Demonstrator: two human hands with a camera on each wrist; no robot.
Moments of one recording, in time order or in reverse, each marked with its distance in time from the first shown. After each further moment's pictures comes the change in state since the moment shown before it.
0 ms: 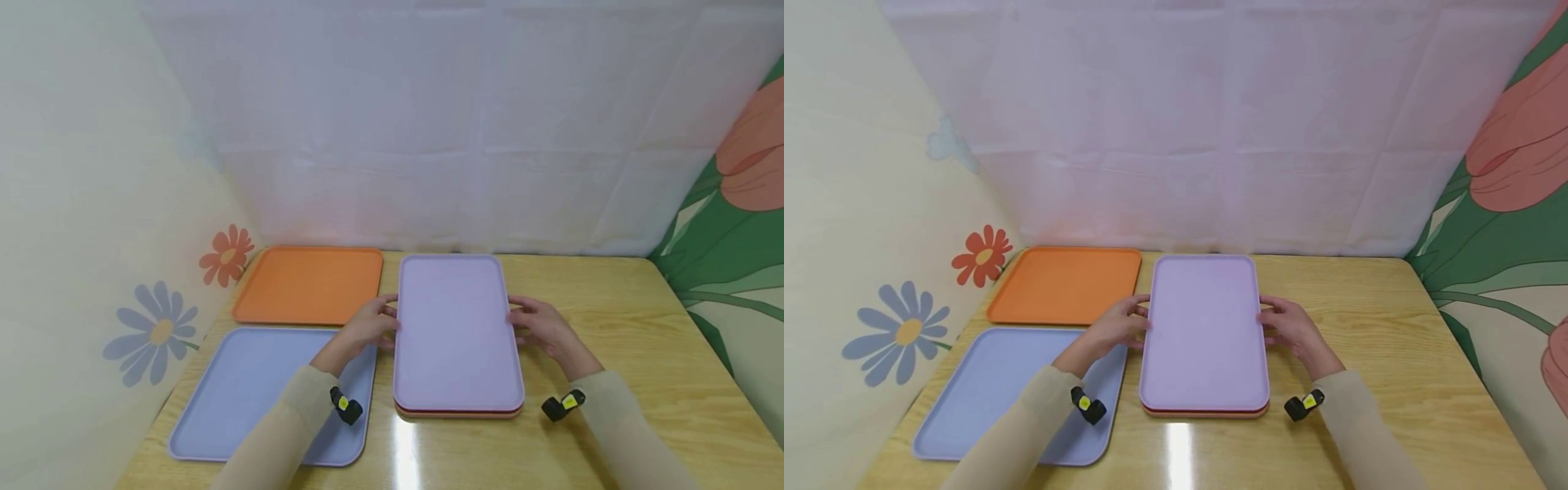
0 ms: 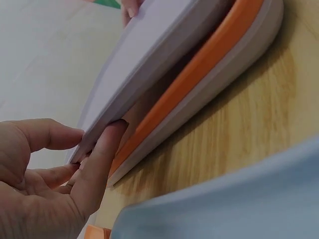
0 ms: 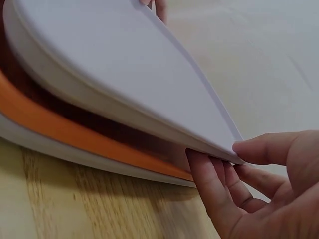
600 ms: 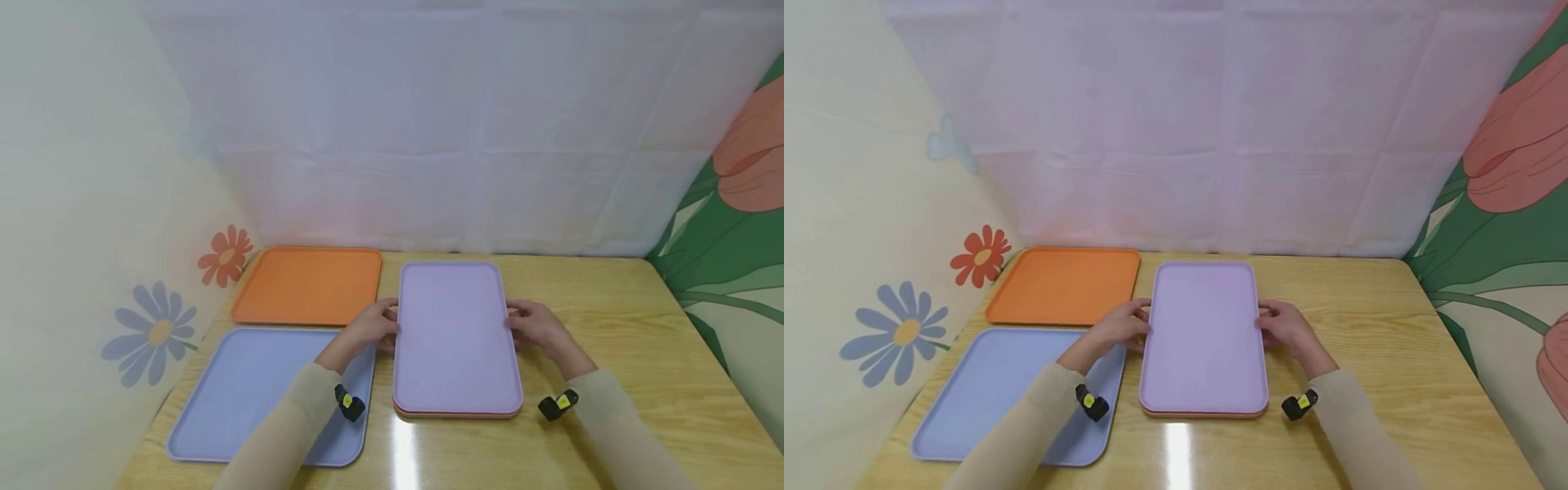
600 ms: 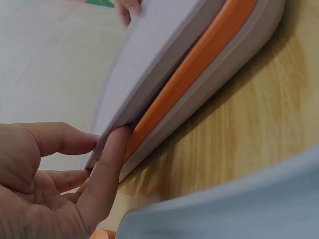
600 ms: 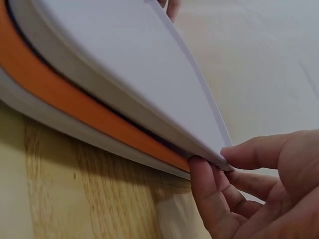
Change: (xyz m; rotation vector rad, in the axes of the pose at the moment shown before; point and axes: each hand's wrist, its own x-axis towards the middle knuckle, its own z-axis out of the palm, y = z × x) left_hand 0.005 0.002 0.005 0.138 0.002 -0.059; right_hand 0.000 0.000 0.004 -0.246 0.053 0.014
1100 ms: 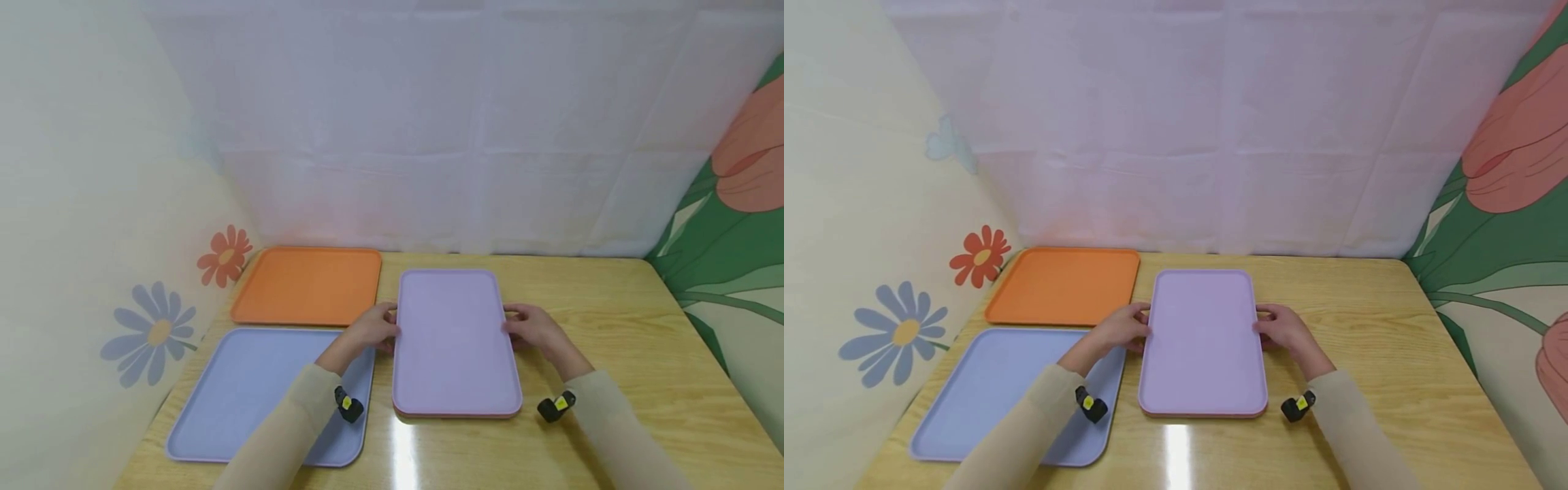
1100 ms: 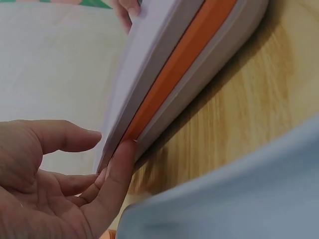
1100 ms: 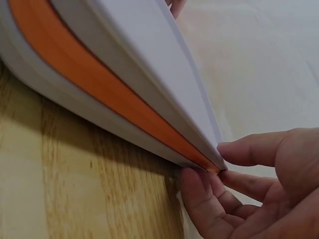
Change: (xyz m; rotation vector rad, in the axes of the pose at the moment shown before) left_hand -0.004 -0.003 0.004 0.048 0.012 0.017; right_hand 0.003 0.003 0.003 -0.077 -0.035 0.029
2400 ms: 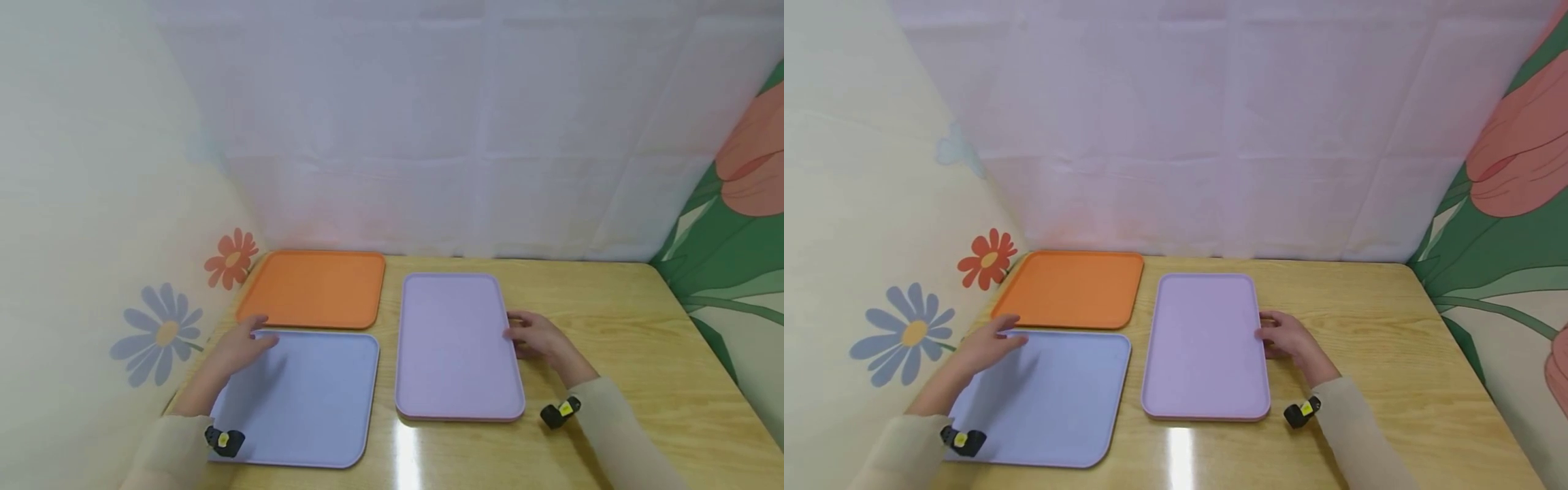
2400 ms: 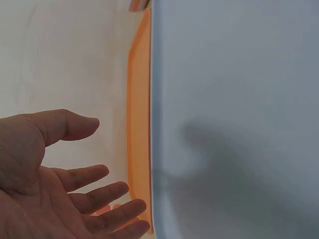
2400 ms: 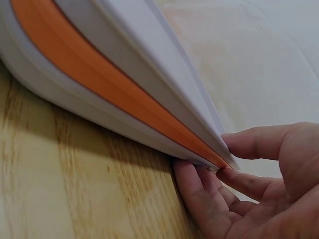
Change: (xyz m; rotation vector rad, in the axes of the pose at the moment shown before) left_hand -0.115 -0.061 -0.164 0.511 0.309 -0.101; right_hand 0.000 0.008 0.000 0.081 -0.045 0.080
